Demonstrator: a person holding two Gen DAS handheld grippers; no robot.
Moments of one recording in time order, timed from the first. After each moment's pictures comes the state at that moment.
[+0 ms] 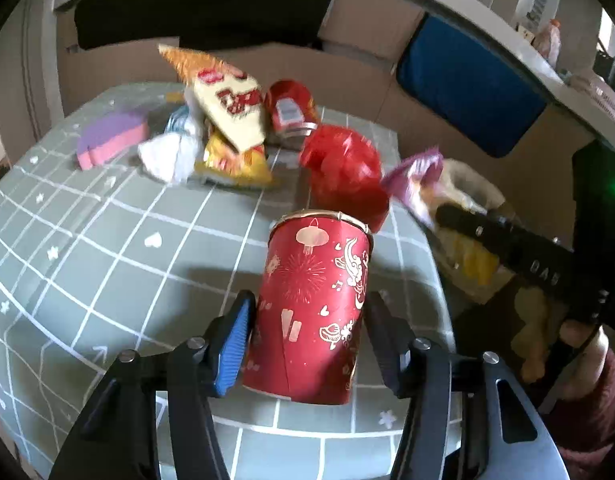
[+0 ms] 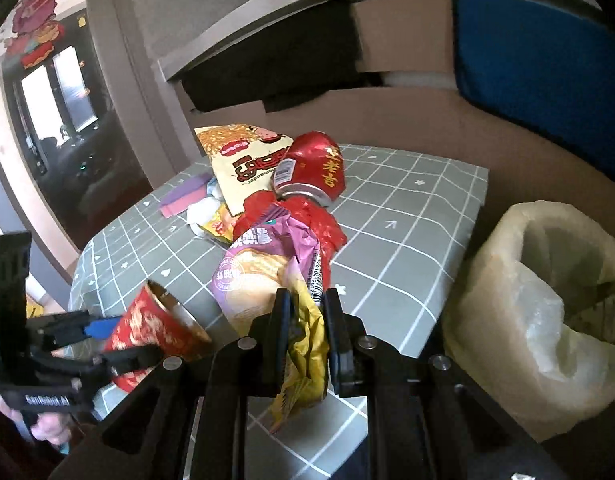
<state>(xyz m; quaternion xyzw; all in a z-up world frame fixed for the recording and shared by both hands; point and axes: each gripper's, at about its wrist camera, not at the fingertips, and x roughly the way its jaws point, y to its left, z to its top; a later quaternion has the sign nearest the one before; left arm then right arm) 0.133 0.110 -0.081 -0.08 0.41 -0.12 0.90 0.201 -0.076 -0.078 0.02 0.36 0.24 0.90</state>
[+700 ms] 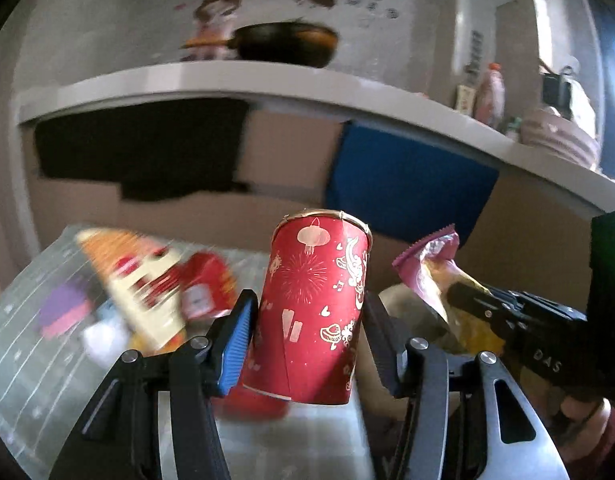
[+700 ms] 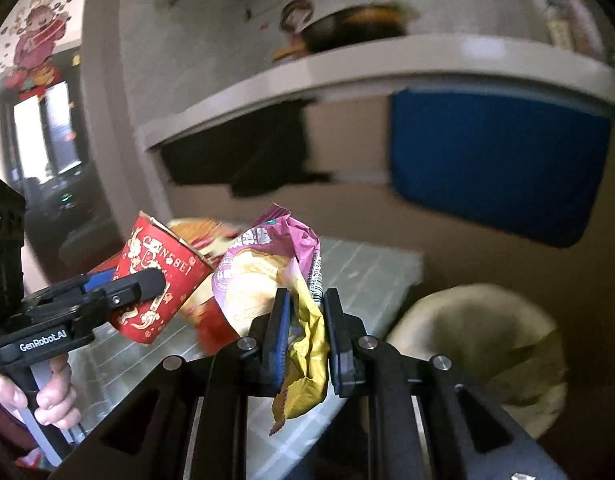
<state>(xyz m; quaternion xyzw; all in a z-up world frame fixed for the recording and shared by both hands) 0.193 0.021 0.013 -0.05 0.23 -0.17 0.96 0.189 -0.156 0.002 0.03 0.23 0.15 0.96</state>
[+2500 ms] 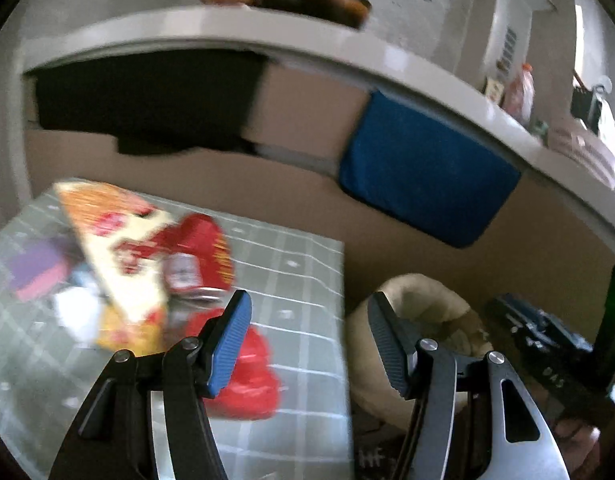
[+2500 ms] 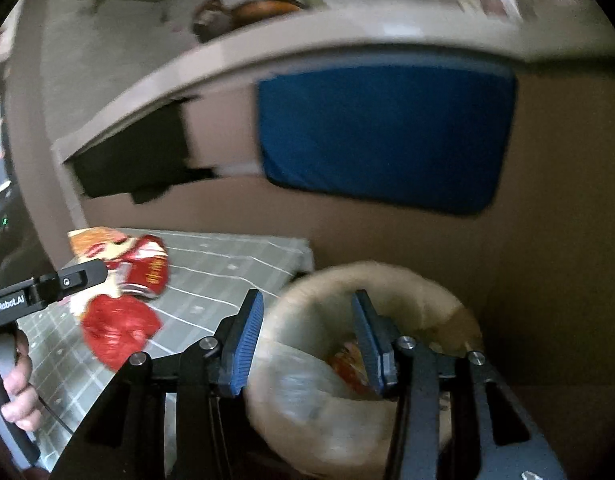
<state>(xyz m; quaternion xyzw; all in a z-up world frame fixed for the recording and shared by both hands) 0.217 0.048 -0.010 -0.10 0.28 -0.14 0.94 0.205 -0.196 -0.020 0.03 0.25 0.06 0.97</state>
